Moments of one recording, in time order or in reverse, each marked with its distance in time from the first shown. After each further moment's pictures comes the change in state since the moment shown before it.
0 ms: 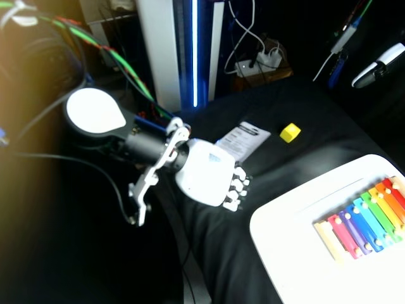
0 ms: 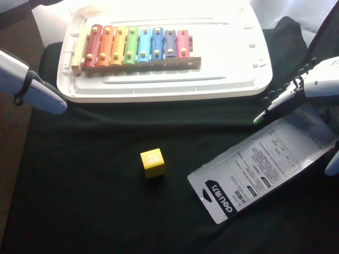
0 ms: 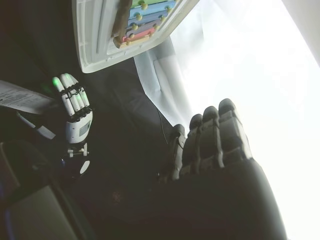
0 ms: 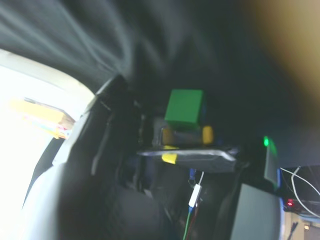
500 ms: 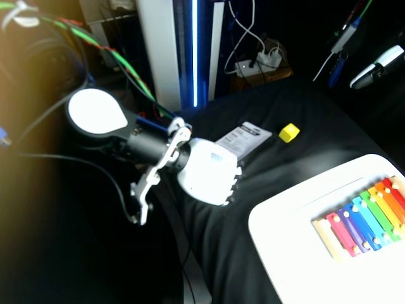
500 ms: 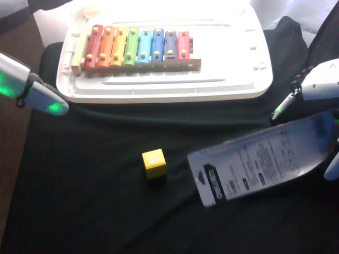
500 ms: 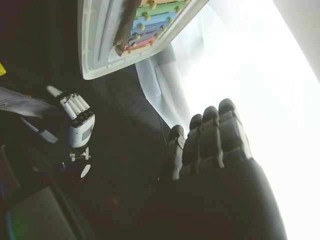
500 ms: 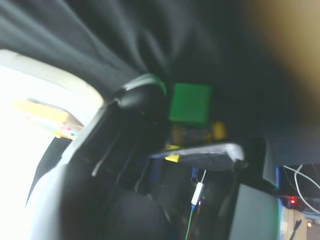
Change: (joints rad) left arm 0.020 -0.006 0.000 -0.035 0.005 0.019; right arm 0.000 -0.006 0.000 -0.012 0.000 0.000
